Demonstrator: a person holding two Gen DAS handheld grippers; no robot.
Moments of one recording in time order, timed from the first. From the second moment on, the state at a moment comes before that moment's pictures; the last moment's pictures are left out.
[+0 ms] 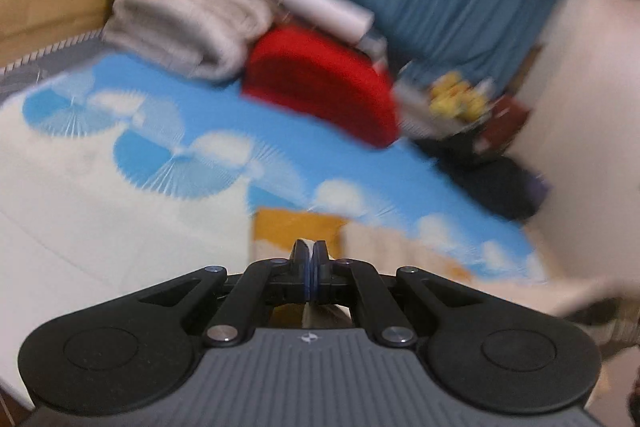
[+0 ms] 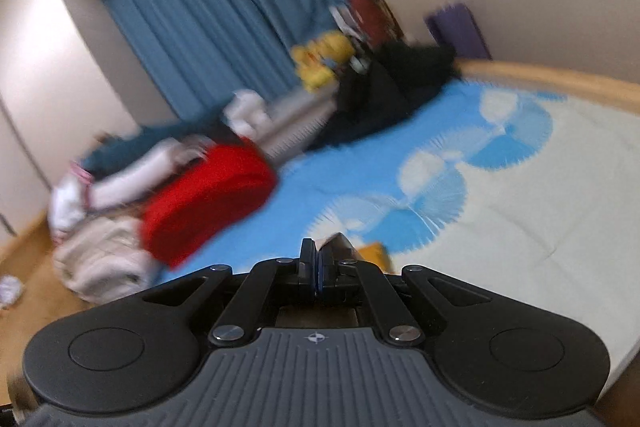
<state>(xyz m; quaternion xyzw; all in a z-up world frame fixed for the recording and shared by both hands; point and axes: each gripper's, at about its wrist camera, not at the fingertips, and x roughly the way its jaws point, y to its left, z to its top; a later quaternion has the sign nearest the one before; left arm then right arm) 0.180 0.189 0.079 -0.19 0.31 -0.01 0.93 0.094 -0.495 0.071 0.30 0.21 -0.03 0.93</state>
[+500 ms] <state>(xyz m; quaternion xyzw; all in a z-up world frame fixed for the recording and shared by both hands) 0.236 0.199 0.008 -0.19 0.37 0.09 0.90 0.190 -0.458 -0.016 0.21 0.31 -0.11 0.92</state>
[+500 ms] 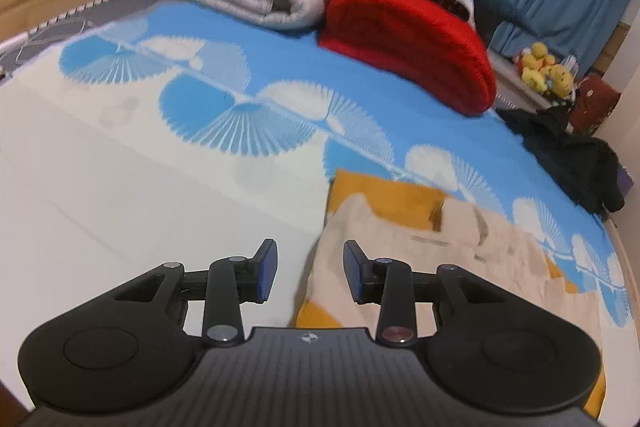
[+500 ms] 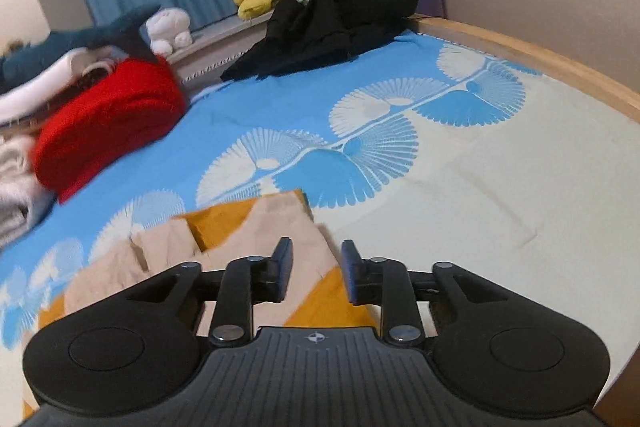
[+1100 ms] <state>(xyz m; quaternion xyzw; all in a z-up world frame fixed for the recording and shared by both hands) 0.266 0.209 -0.047 -0.16 0.46 0.04 0.87 0.213 -0.441 -0.077 0.17 0.40 -0.07 0.90</state>
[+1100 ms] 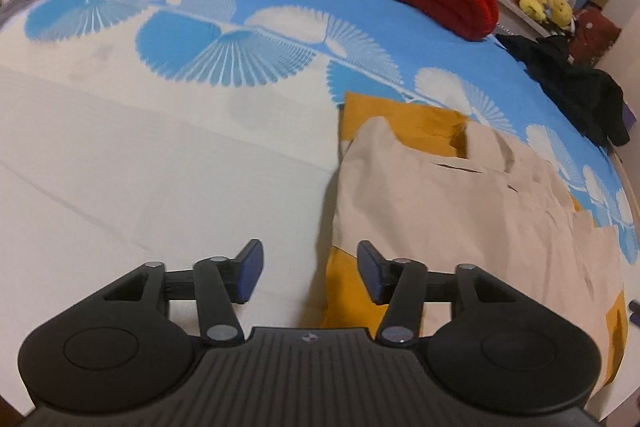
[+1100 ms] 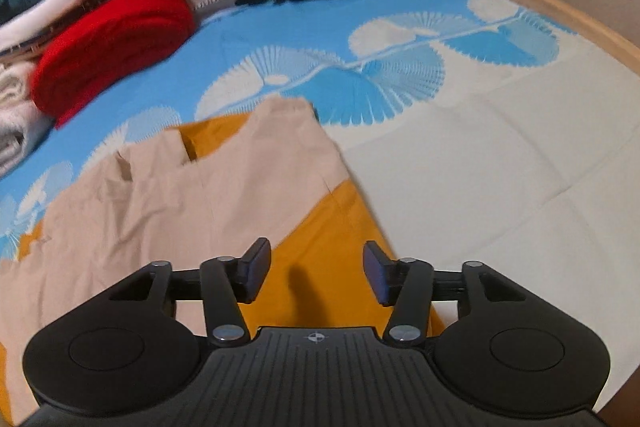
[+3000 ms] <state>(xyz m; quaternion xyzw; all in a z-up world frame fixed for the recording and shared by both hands) 0.388 0.162 -0.055 -0.08 0.33 0.05 0.94 0.338 -0.447 -0.073 0.20 0.27 -0.14 0.93</state>
